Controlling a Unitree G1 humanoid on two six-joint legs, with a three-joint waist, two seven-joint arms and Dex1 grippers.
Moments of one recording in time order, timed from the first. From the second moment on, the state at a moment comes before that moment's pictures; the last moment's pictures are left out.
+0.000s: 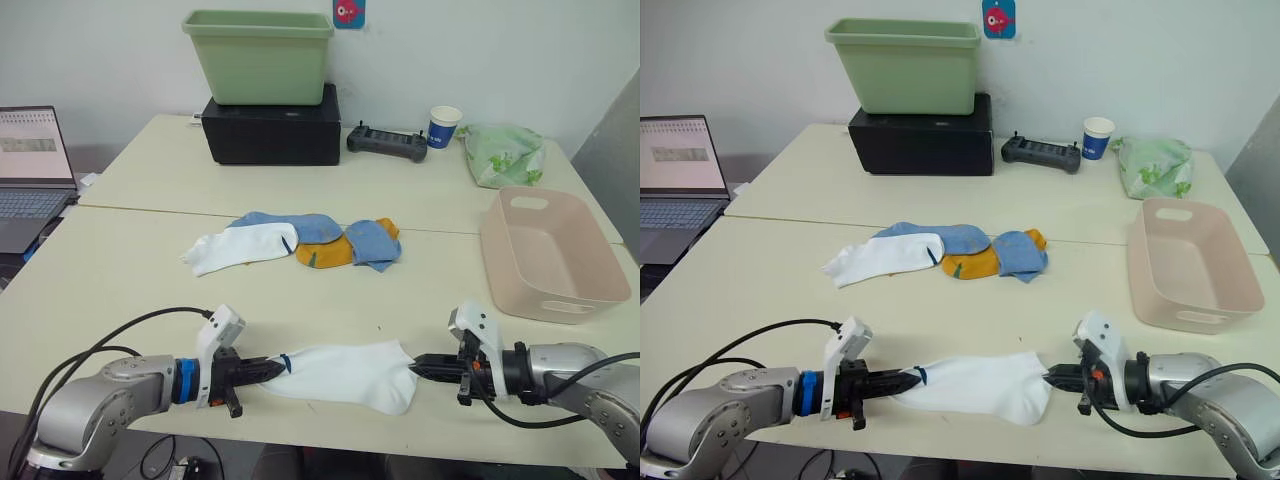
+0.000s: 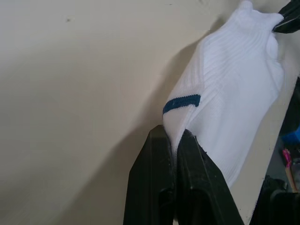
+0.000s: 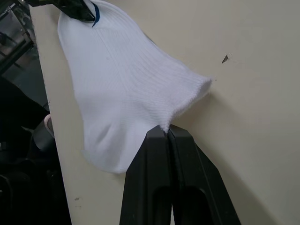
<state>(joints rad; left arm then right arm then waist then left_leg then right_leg) 0.08 0.74 0.12 -0.43 -0.70 1.00 -0.85 -0.01 -0.82 0.05 -0.64 0.67 0.98 0.73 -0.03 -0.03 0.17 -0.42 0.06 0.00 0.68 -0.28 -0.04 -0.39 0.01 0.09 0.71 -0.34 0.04</state>
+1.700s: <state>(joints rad) -0.36 0.55 0.57 0.22 -0.67 0.83 -0.30 -0.34 -0.68 0.06 -0.62 0.69 0.84 0.74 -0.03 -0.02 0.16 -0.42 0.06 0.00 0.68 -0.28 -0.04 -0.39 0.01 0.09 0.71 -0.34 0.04</state>
